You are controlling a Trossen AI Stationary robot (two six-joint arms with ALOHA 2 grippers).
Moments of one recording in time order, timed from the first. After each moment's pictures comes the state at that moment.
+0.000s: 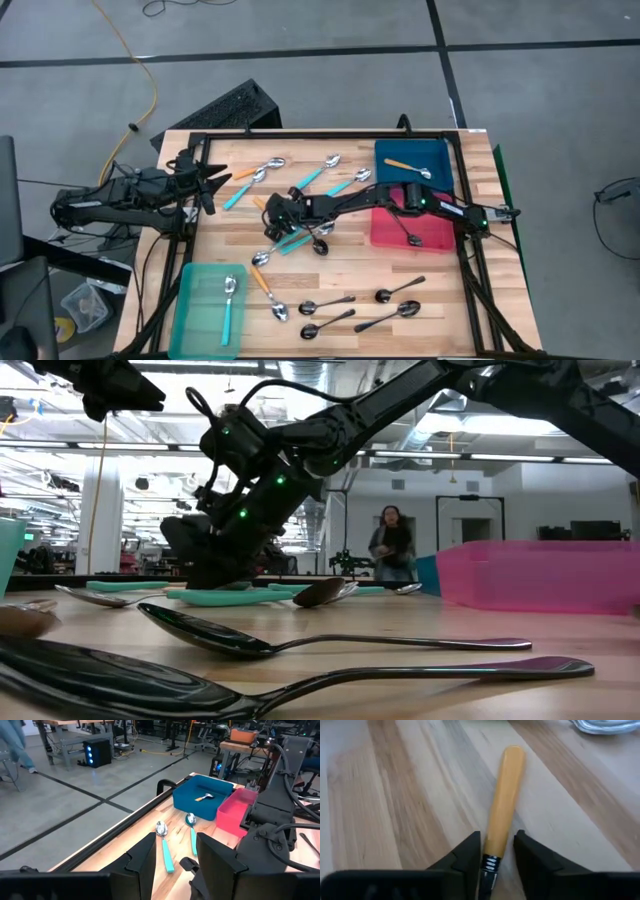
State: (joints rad) left arm 0.00 0.36 0.65 -0.57 -0.55 -0.22; right arm -0.02 2.52 1.93 -0.22 0.25 0.37
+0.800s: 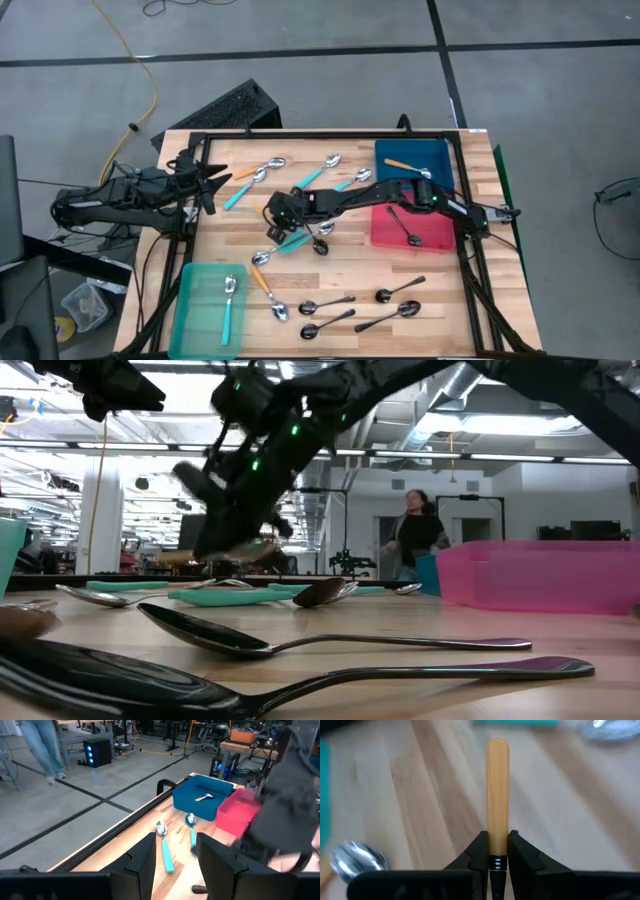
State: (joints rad) left arm 0.00 0.36 0.65 -0.57 -0.55 -0.23; right arm -0.03 2.37 1.92 -0.34 0.16 0.38
